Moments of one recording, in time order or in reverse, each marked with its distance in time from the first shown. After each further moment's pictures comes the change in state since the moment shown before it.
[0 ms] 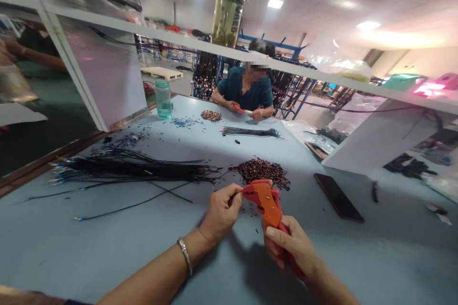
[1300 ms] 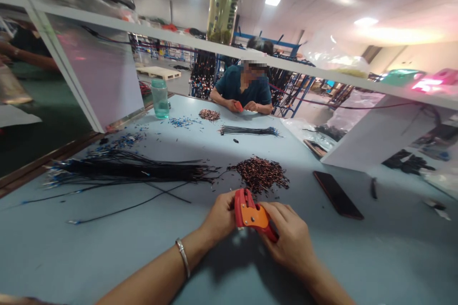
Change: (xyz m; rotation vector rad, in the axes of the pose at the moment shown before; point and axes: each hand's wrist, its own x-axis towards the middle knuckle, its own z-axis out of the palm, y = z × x) left_hand -0.001 -0.008 0.011 -0.462 -0.214 -0.229; right_hand 0.007 -0.001 -0.011 -1.406 0.304 -0.816
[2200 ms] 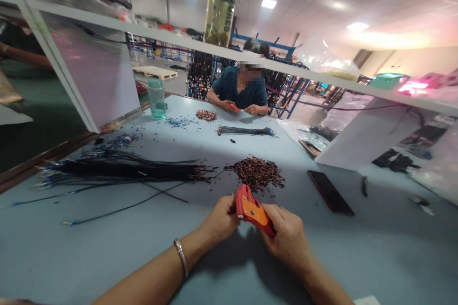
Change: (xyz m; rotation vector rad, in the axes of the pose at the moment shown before) left_hand -0.002 0.001 0.003 0.037 -0.084 0.016; right_hand -0.003 0.002 0.002 -0.060 0.007 0.026
